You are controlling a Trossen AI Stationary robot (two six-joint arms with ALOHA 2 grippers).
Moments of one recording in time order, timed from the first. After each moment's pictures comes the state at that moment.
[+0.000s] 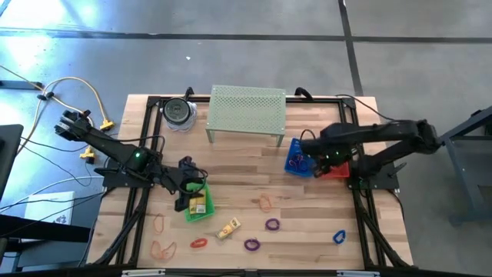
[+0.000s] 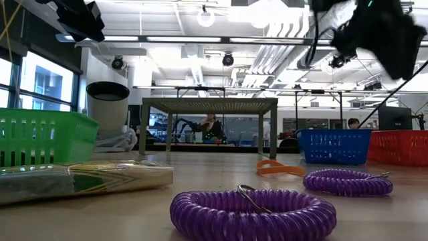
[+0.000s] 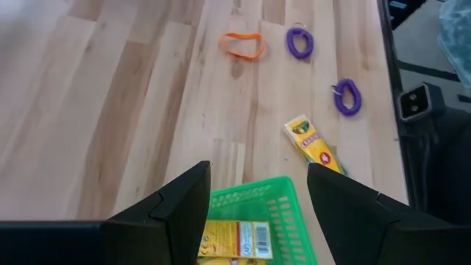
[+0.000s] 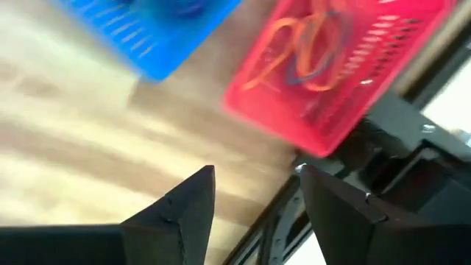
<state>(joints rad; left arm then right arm) -0.45 1.01 0.87 -0.60 -0.23 -0.56 0.03 1.32 1.12 -1.56 -0.06 1.08</state>
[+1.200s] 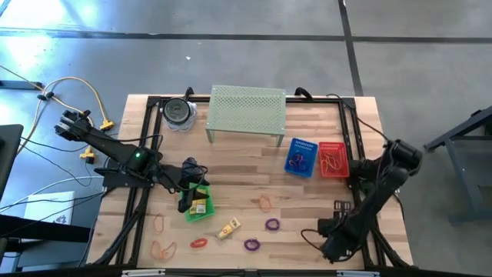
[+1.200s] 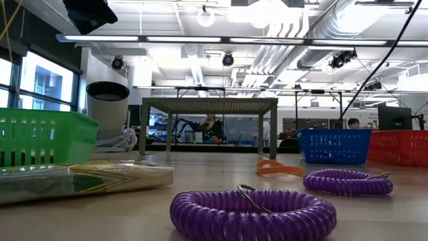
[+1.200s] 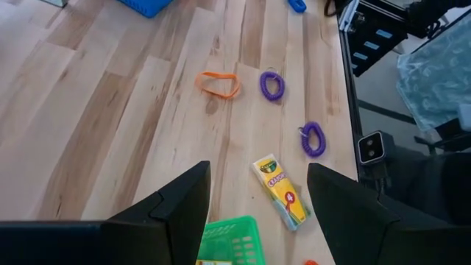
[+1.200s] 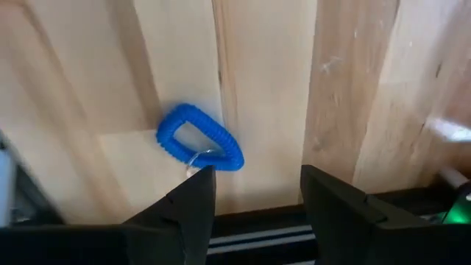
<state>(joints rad) -0.45 1.02 0.87 -0.46 -0.23 -0.62 0.94 1.72 1.13 -1.17 -0.15 1.02</state>
